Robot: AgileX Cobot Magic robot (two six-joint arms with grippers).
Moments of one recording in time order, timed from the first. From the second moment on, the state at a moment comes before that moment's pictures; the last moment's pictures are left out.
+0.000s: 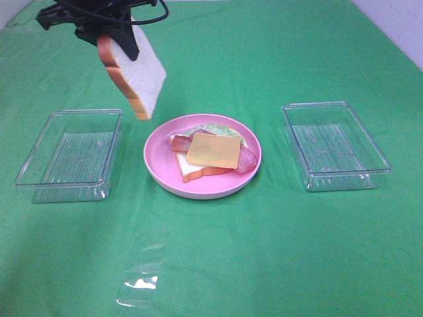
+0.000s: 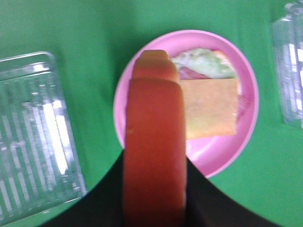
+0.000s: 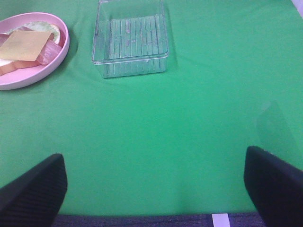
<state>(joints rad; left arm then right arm) -0.33 2.08 -2.02 -0.27 1.23 -0.14 -0.03 0.00 -0.45 0.03 1.10 0.01</state>
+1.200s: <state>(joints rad) -0.39 2.40 -2.02 -0.64 1.04 -0.03 -0.03 0.00 -0.45 0.04 1.10 0.01</state>
